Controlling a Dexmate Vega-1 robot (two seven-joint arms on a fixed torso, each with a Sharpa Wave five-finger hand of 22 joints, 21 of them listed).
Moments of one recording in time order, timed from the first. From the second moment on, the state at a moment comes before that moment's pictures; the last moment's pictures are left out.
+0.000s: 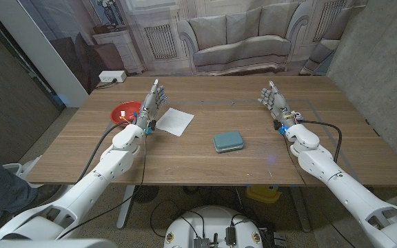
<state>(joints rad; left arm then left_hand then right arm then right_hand) 0.83 0.50 0.37 -1.30 -0.65 -0.29 -0.03 0.42 -0.04 0.01 0.13 0.30 0.00 0.01 0.20 0.18 -0.01 -0.02 0.20 0.19 -0.09 -0.02 0.19 0.18 -0.05 -0.03 0.19 0.17 -0.86 -0.49 -0.34 -1.32 0.63 0.27 0.03 0.31 -0.03 0.17 0.00 0.20 0.16 0.11 0.20 0.18 0.18 0.09 0.22 0.18 0.15 0.02 0.21 0.18 0.18 -0.04 0.52 0.17</state>
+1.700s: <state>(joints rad) 0.83 0.56 0.39 -1.43 -0.47 -0.25 0.14 0.48 0.00 0.01 0.11 0.31 0.09 0.02 0.22 0.19 0.09 -0.03 0.23 0.19 0.01 -0.02 0.20 0.18 0.01 -0.04 0.21 0.17 -0.89 -0.32 -0.14 -1.28 0.45 0.23 0.11 0.33 0.00 0.17 0.00 0.20 0.20 0.09 0.21 0.19 0.24 0.09 0.23 0.18 0.19 0.02 0.21 0.18 0.21 -0.04 0.50 0.17</state>
